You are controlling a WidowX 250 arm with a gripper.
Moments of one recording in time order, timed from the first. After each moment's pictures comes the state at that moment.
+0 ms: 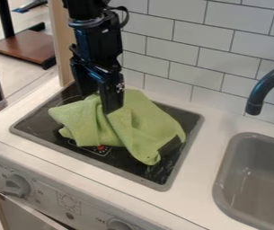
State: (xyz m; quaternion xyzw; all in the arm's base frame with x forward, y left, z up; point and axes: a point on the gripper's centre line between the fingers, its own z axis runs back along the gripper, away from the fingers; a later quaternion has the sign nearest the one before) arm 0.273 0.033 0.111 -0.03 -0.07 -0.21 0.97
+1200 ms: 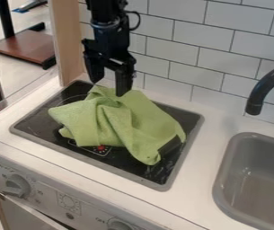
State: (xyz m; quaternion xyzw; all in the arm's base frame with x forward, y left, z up) arm 0.356 0.060 0.082 0.03 -0.10 -0.12 0.99
